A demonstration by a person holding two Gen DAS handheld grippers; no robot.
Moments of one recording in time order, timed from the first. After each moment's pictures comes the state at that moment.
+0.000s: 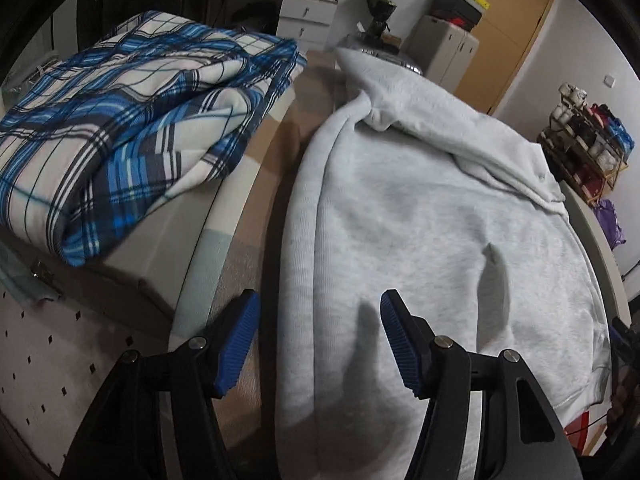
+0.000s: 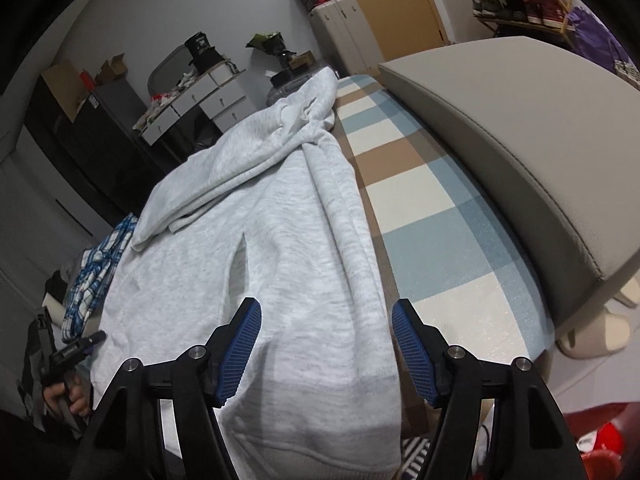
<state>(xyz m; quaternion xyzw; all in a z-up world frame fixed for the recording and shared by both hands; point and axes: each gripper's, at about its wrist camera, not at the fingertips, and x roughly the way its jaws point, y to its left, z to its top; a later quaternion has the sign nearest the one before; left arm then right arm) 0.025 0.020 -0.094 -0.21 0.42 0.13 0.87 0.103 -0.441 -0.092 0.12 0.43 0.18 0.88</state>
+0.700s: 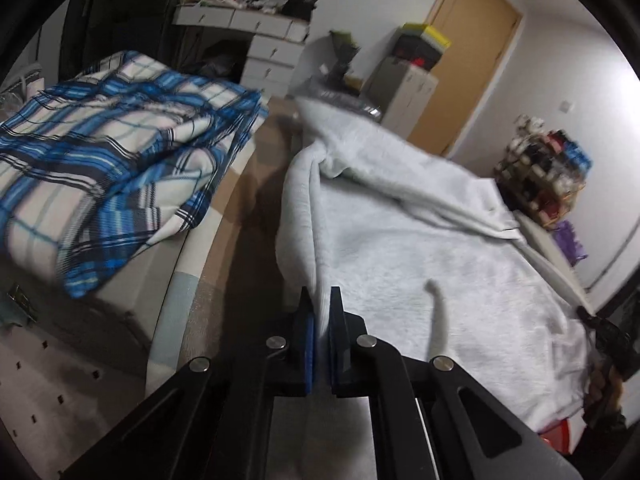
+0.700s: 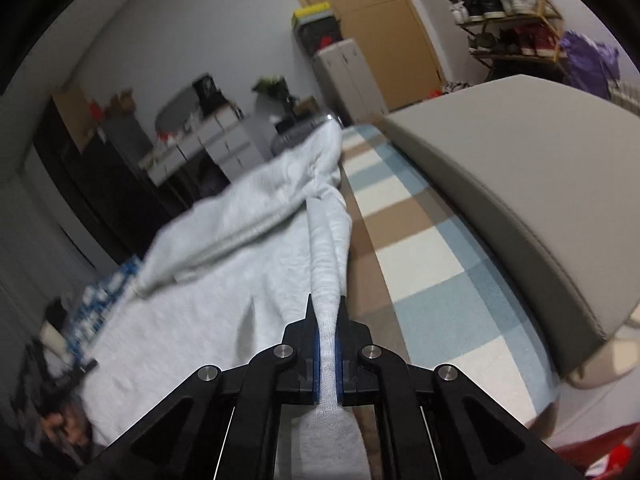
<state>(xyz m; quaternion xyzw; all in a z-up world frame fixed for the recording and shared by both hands) -0.004 0.021 -0.064 -0.23 0.32 0.06 0.92 0.101 -0.456 -0.067 0.18 0.33 0.19 0.91</state>
